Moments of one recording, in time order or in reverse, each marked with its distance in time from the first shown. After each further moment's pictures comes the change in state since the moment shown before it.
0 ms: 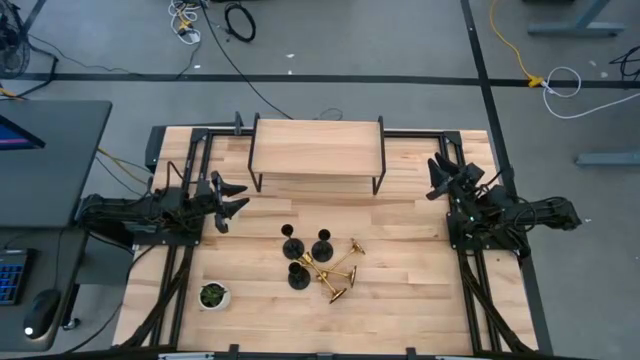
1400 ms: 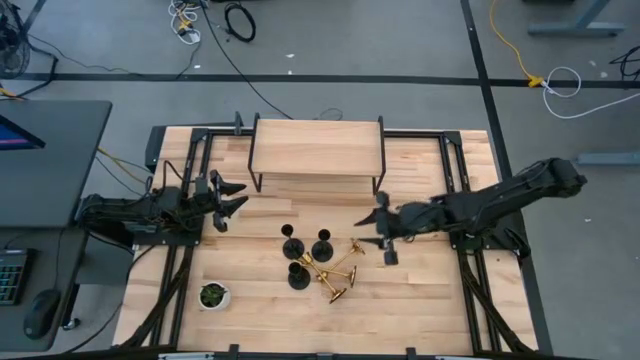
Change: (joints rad) left arm 0.000 0.000 0.000 0.049 0.000 0.000; right arm 0.217 1.186 0.813 -0.548 -0.733 -0.039
